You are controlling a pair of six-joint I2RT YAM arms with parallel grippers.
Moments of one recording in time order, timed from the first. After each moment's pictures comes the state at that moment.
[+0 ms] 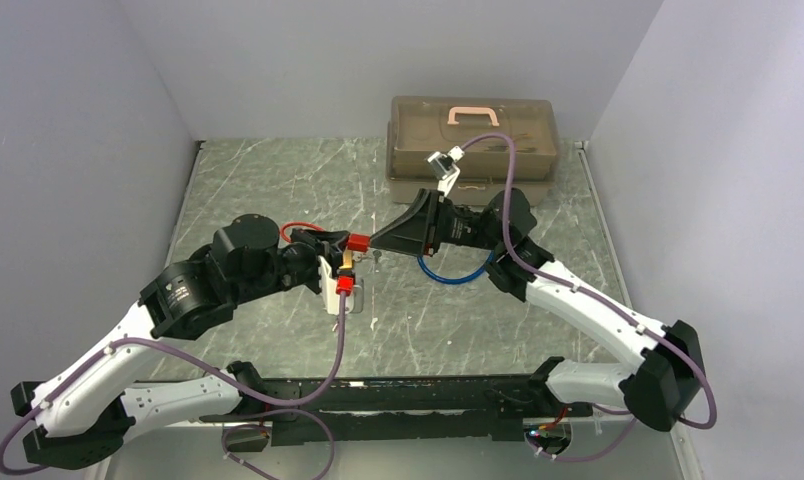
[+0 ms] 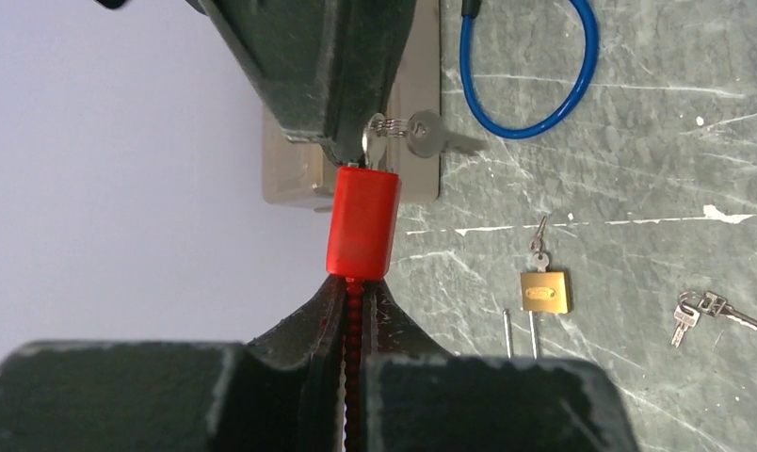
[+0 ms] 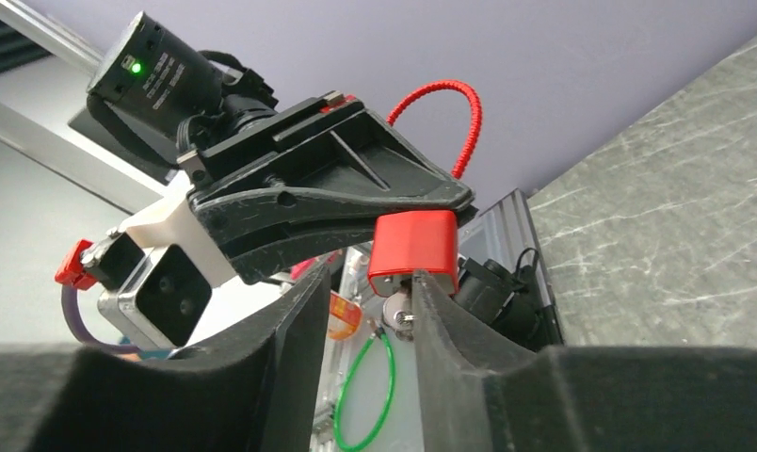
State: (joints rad) left arm -0.96 0.89 1.29 -0.75 0.04 1.08; right arm 0.72 1.21 0.93 0.57 -0.77 1.09
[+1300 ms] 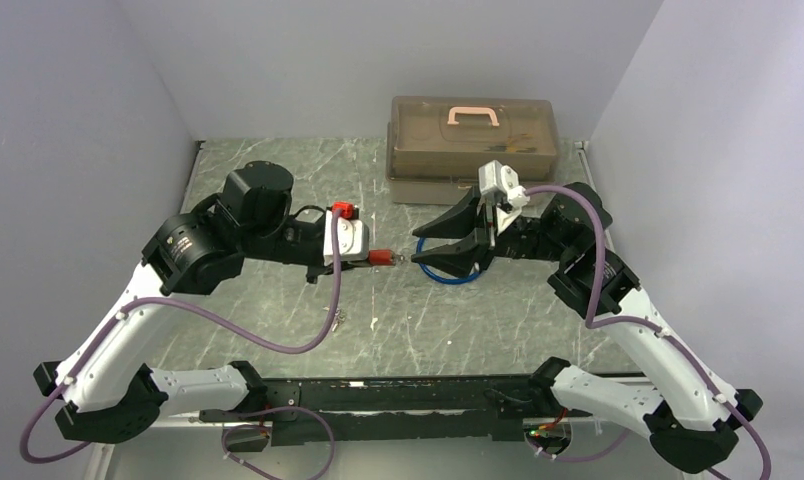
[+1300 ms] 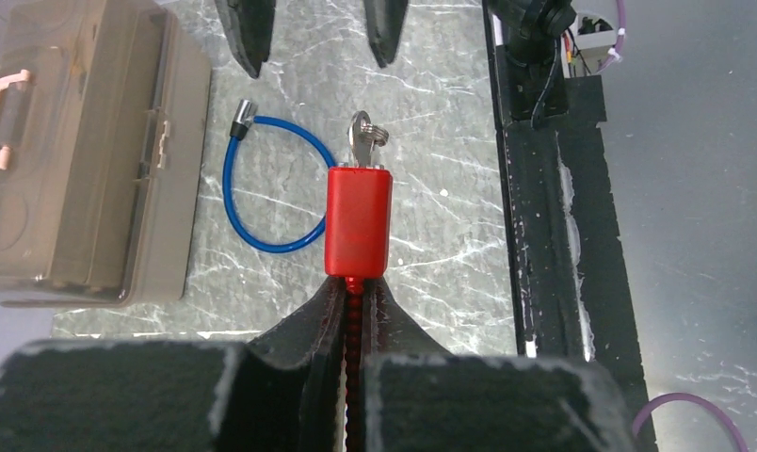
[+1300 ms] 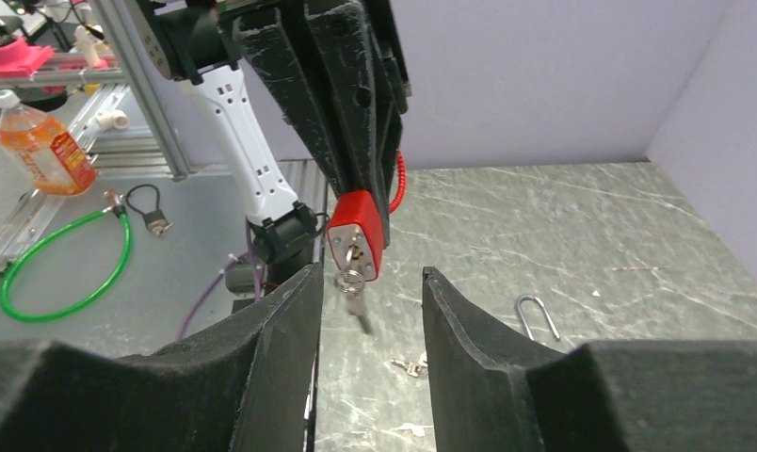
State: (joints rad) left arm -0.84 1.14 1.68 -1.02 0.57 0.57; right arm 0.70 0.93 1.21 -0.16 -0.81 0.08
